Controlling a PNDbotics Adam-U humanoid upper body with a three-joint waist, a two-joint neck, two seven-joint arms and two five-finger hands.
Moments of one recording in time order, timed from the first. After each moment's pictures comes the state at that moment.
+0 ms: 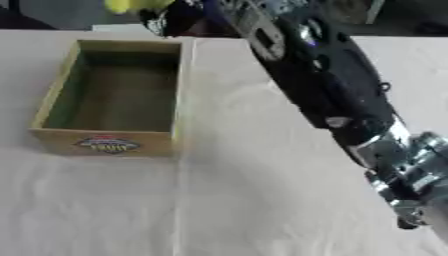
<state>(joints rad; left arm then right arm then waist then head) -0.06 0.09 0.45 -1.98 0.09 -0.53 0.08 -1.20 -0.40 0.39 -1.33 0.98 -0.05 0.53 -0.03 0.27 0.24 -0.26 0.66</state>
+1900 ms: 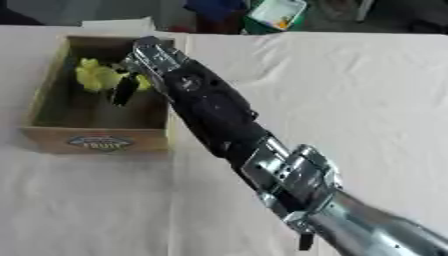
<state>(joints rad) -0.07 0.09 0.43 -1.98 0.11 -0.51 0.04 -1.24 -0.12 0.26 -0.81 1.37 -0.08 0.70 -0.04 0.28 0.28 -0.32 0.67</state>
